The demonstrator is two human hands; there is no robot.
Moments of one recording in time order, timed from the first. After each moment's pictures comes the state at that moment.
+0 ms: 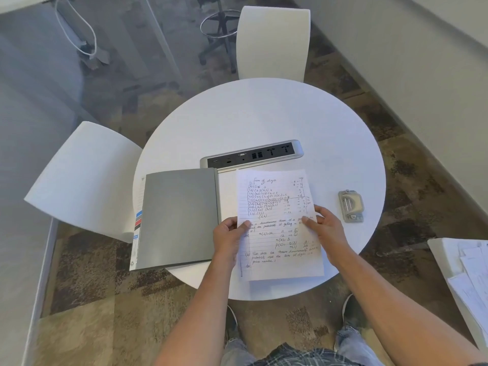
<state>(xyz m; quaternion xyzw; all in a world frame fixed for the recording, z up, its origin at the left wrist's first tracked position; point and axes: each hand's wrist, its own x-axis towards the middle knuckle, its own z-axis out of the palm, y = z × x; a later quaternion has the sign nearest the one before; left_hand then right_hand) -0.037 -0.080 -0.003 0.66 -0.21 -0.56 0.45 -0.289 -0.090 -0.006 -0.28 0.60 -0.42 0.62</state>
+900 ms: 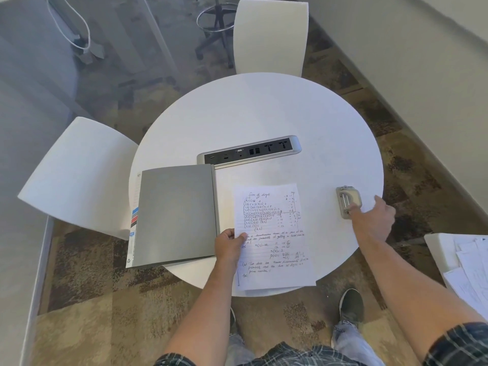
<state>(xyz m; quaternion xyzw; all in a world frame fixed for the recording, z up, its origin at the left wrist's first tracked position) -0.041 -0.062 -0.041 0.74 -0.21 -0.52 0.37 -0.374 -0.116 -0.036 -0.32 0.88 -0.25 0.24</state>
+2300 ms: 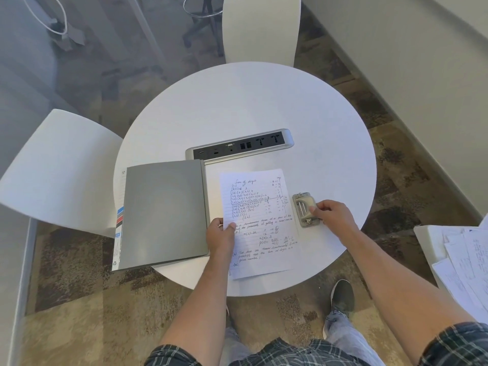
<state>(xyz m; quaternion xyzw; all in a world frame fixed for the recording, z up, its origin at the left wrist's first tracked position) -0.044 -0.086 -0.059 0.78 -0.24 -0.45 0.36 -0.350 -0.124 -0.052 -0.42 0.73 -0.22 0.49</state>
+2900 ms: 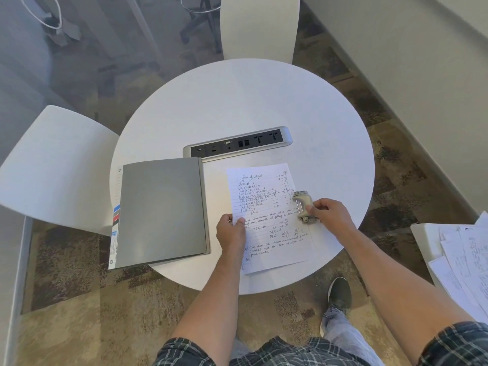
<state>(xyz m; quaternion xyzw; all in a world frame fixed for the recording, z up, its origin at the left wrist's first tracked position) -0.079 -0.093 -0.059 0.80 -0.24 -0.43 0.35 -0.346 -0.122 -0.046 -0.43 0.73 -0.21 0.49</state>
